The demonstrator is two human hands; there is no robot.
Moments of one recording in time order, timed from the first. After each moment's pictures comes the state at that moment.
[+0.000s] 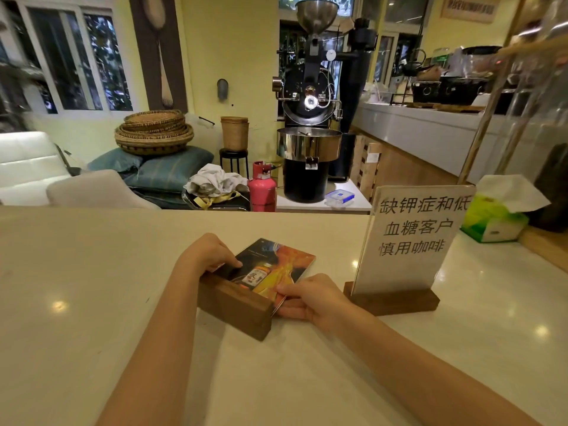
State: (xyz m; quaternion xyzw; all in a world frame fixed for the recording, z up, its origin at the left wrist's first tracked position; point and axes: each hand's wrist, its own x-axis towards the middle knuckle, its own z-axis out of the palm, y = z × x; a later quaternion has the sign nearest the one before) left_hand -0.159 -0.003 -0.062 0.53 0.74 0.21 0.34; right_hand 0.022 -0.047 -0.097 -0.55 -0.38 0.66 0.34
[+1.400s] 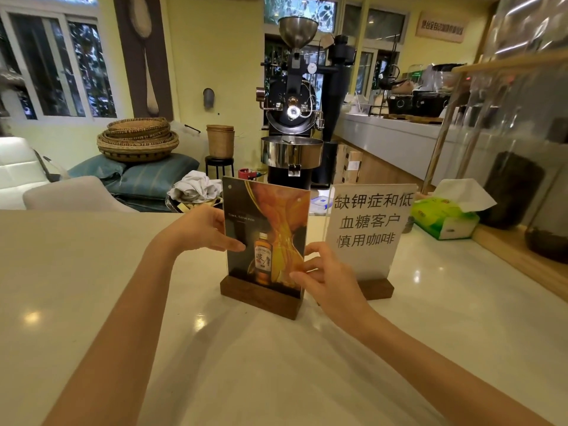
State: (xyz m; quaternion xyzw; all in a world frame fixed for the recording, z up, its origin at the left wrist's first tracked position) left_hand -0.129 -0.046 -0.013 0.70 0.58 0.27 0.33; right_hand 0.093 -0.102 -0.076 -0.49 -0.71 0.26 0.42
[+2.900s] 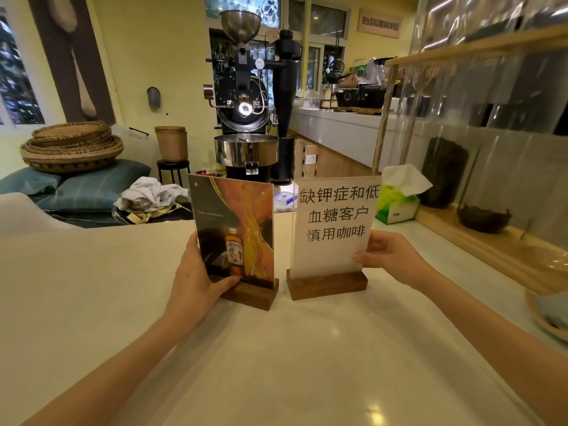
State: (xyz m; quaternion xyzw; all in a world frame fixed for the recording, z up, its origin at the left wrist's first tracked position) left_hand -0.051 -0.060 -0.096 0.68 0.56 0.44 0.19; right_hand 0.262 -0.076 -0.068 -0.59 -0.59 0.34 0.42
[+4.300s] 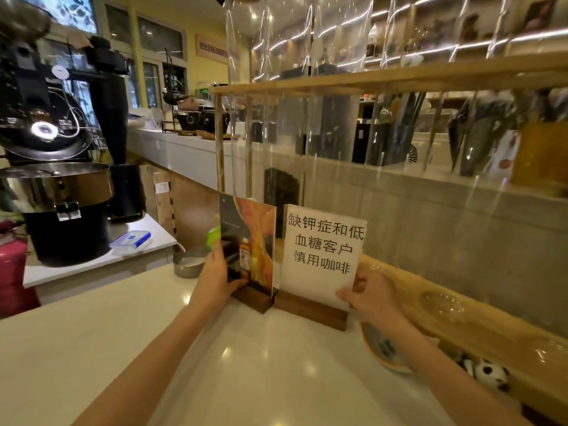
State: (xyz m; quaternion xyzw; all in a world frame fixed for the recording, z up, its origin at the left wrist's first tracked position) left_hand 0.271 0.081 -0.095 0.84 0.32 0.35 0.27; right_hand 0.441 -0.133 -0.072 -0.81 -0.34 0.08 0.48
